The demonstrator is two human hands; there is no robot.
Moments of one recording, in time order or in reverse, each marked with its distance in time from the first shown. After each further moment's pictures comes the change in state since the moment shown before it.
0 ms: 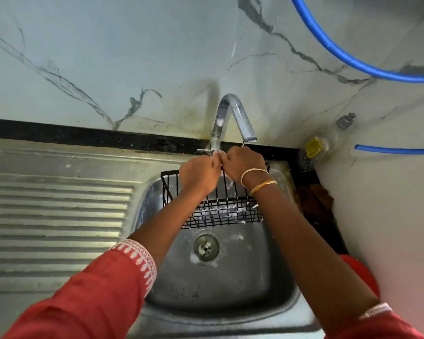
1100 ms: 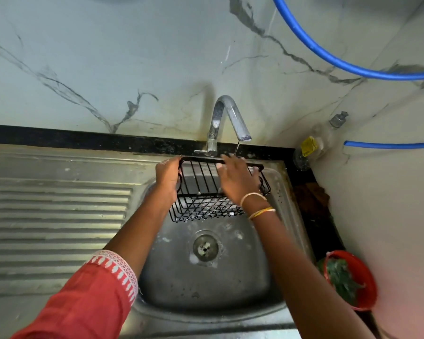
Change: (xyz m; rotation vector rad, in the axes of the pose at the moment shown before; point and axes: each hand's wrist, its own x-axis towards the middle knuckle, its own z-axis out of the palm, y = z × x) left_hand 0.004 -0.050 -0.014 -1.184 0.019 -0.772; right_hand -0.035 0.009 0.048 0.305 -0.080 0.142
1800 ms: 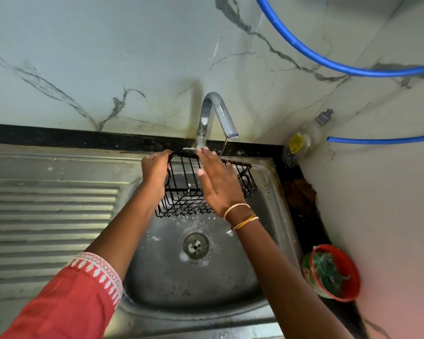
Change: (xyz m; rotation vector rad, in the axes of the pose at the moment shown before) left_hand -0.007 0.011 0.004 0.025 0.056 0.108; right_hand -0.035 -0.013 0.002 0.103 0.161 -0.279
